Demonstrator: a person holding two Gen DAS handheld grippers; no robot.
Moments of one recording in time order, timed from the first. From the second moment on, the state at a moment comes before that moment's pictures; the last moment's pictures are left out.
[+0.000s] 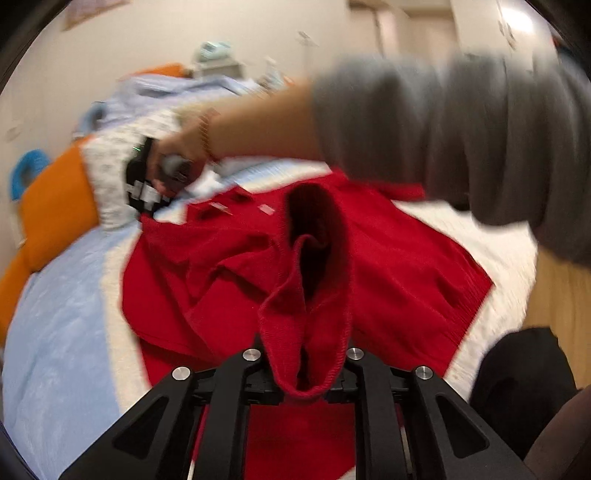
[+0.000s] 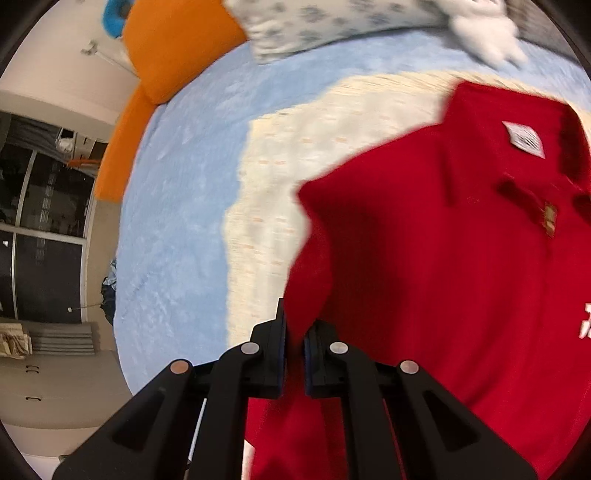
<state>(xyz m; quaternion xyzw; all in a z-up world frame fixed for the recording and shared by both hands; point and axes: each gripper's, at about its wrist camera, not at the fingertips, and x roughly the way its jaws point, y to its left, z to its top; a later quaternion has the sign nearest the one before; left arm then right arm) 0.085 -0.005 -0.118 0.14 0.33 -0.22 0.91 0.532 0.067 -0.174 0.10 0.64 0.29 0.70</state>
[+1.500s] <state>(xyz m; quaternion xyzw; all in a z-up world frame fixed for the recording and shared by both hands) 0.304 0.199 -0.214 -0.27 0.45 0.02 0.85 0.219 -0.306 -0.153 0.12 0.43 0.42 0.79</state>
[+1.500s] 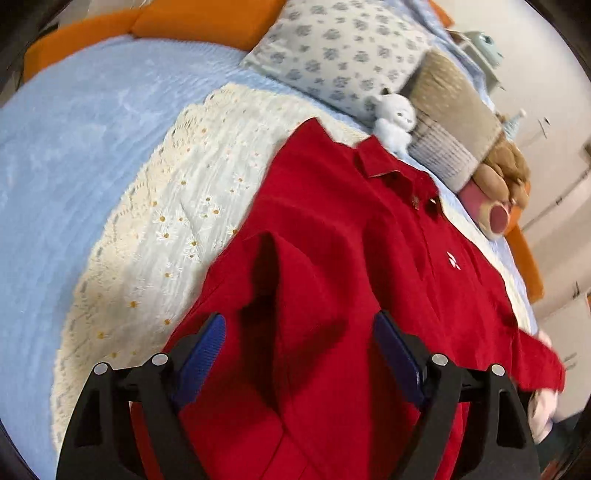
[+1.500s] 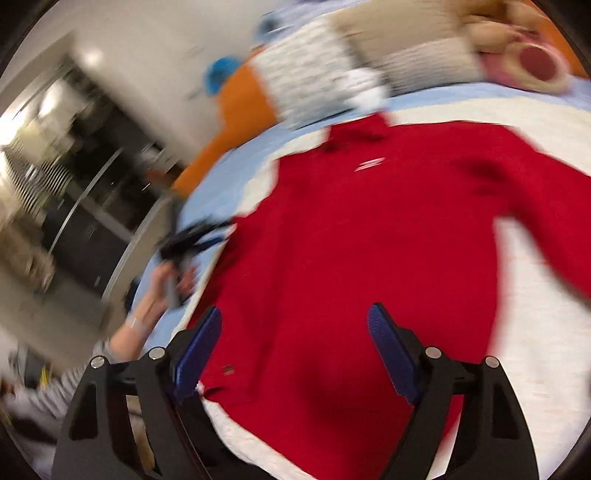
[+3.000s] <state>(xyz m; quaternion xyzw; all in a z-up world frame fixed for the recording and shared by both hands) 0.320 0.172 -0.140 -0.24 0.42 0.00 0.87 0.175 -0.375 -0.109 0.11 0.38 0.33 0.86</state>
